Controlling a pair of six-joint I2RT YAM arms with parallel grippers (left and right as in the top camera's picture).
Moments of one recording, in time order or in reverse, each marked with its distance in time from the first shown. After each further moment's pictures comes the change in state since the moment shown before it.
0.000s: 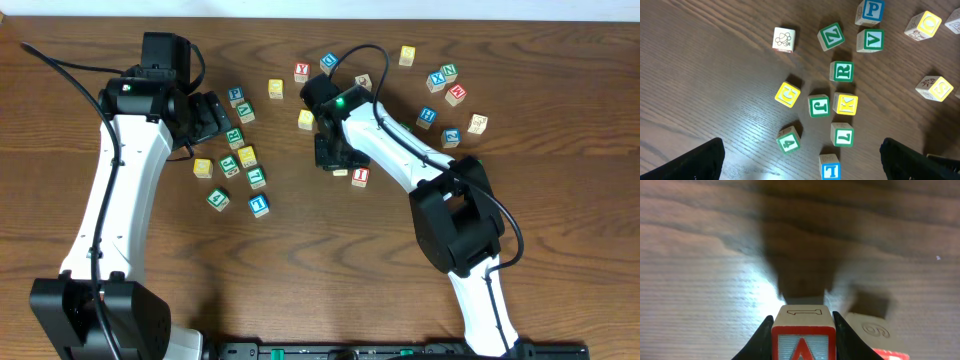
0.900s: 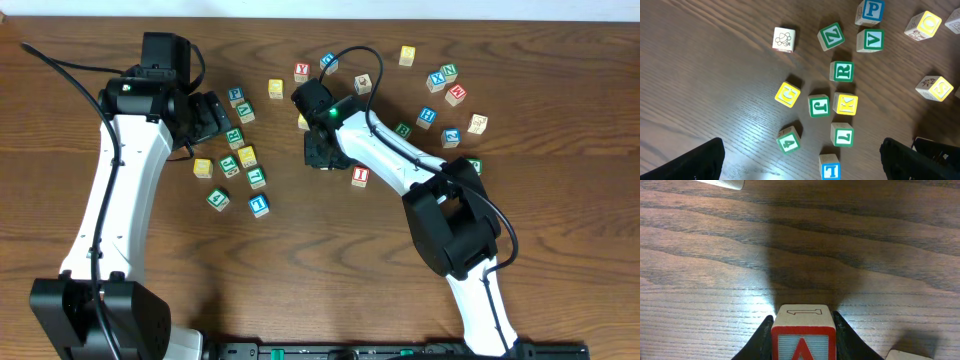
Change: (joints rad) left arm 0.000 0.000 0.000 0.000 0.000 0.000; right arm 0.034 0.000 -0.058 0.178 0.016 0.039
